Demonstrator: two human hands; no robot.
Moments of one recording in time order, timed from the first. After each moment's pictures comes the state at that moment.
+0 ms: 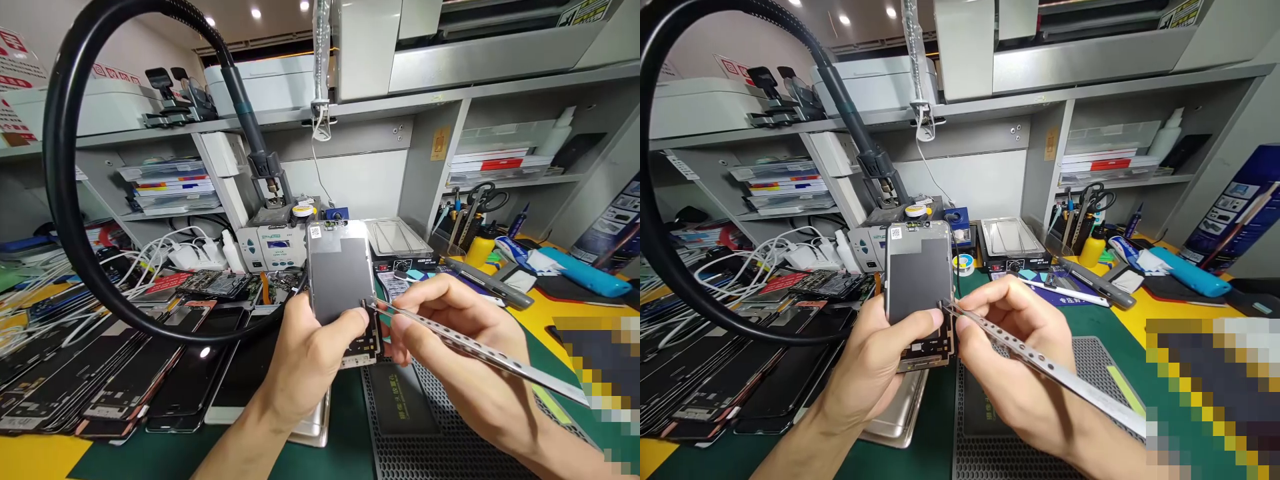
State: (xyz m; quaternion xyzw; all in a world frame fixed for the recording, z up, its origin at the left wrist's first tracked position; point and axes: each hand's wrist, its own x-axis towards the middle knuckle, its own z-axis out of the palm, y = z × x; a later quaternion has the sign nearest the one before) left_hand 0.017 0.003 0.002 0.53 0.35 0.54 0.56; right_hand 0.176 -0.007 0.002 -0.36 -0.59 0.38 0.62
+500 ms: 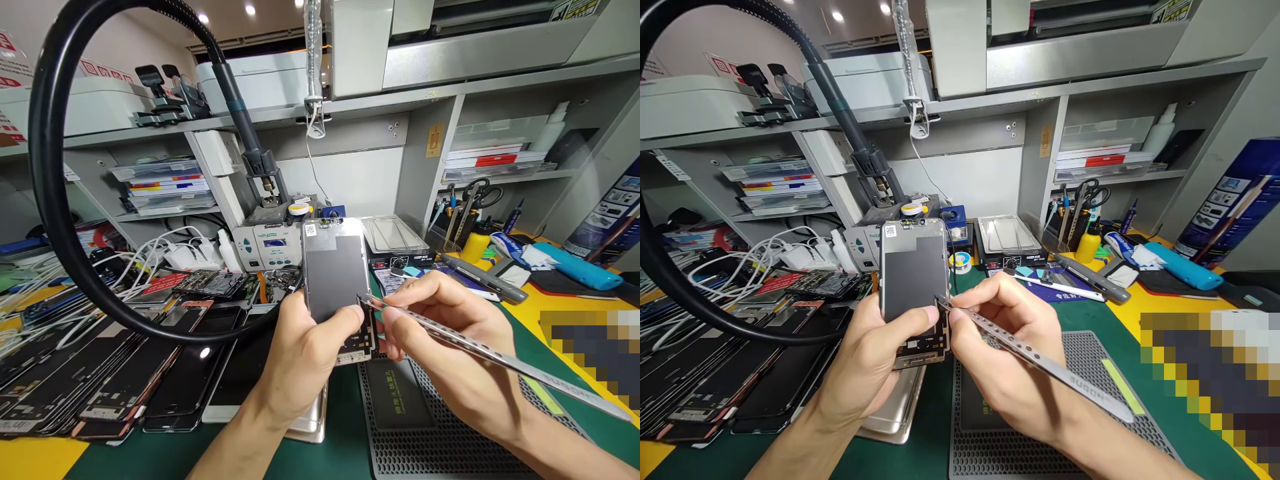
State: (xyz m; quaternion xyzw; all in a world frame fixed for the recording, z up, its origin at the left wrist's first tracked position) left_hand 0.020 0.003 0.001 0.53 0.35 0.55 0.54; right_hand 0.174 -0.004 -0.002 -0.35 -0.59 0.39 0.62
